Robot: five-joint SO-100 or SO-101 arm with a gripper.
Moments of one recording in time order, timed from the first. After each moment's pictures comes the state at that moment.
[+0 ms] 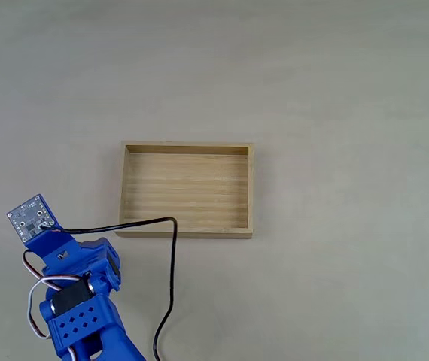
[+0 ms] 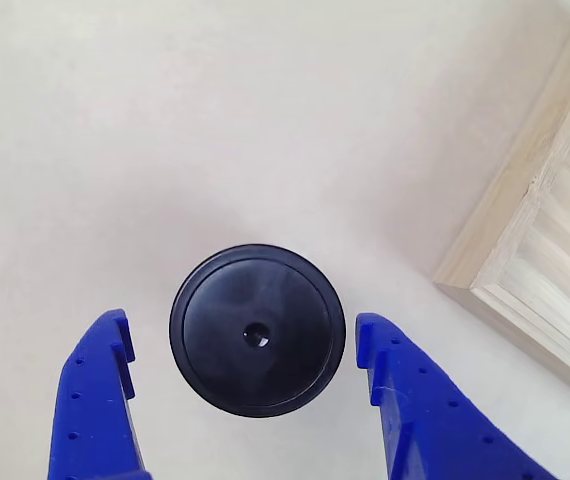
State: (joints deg) arm -29.4 -20.7 43.4 47.4 8.9
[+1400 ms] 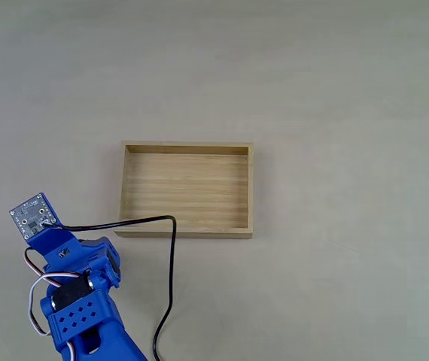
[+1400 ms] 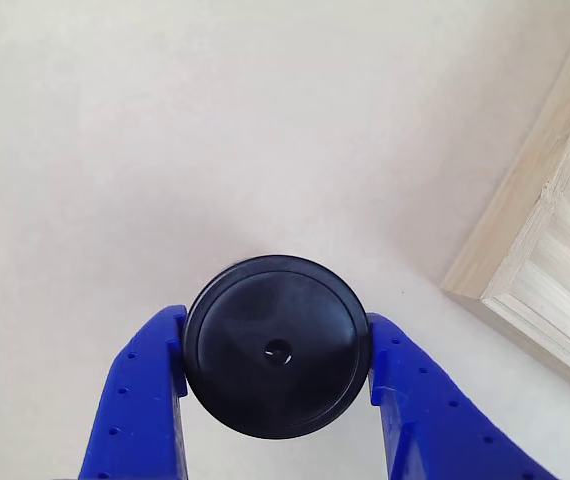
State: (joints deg) arm -29.4 -17.8 43.4 44.9 8.3
